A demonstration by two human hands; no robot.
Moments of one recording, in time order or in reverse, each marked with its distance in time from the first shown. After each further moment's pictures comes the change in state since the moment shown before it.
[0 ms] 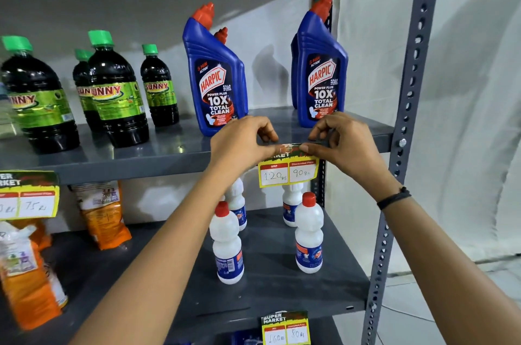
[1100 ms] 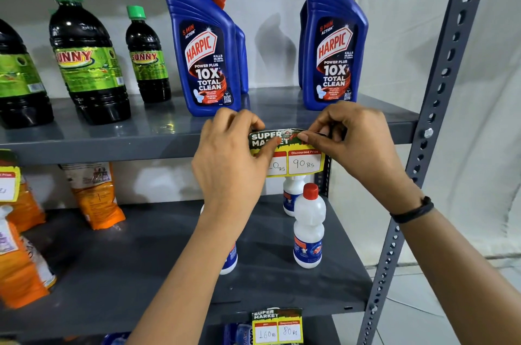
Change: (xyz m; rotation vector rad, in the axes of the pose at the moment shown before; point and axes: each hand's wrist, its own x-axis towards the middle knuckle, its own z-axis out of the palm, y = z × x) left_hand -0.042 0.013 0.038 0.070 0.541 -0.102; right_hand -0.004 0.005 0.009 -0.019 -0.010 -0.054
